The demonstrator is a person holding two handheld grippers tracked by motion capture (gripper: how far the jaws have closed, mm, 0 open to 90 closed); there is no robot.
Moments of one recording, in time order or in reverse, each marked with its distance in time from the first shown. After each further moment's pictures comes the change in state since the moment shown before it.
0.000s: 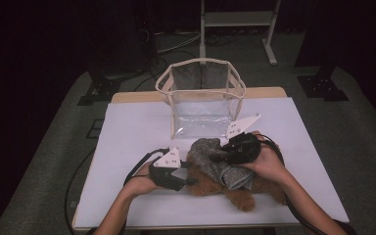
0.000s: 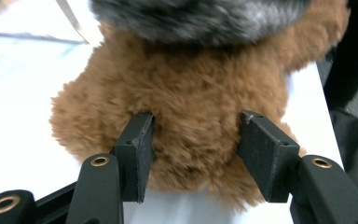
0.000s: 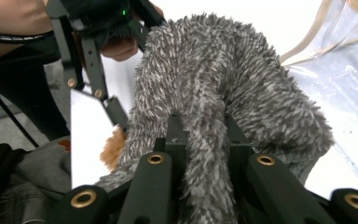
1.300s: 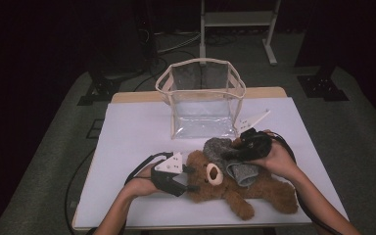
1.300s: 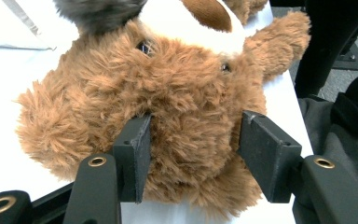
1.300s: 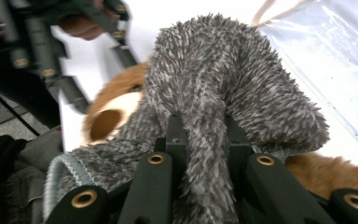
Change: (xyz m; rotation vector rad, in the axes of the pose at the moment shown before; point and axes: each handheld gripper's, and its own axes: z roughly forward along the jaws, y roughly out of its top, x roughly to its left) left arm -0.007 0.000 0.006 0.035 -0.098 0.065; right arm -0.019 -0.019 -0.016 0.065 -0.012 0.096
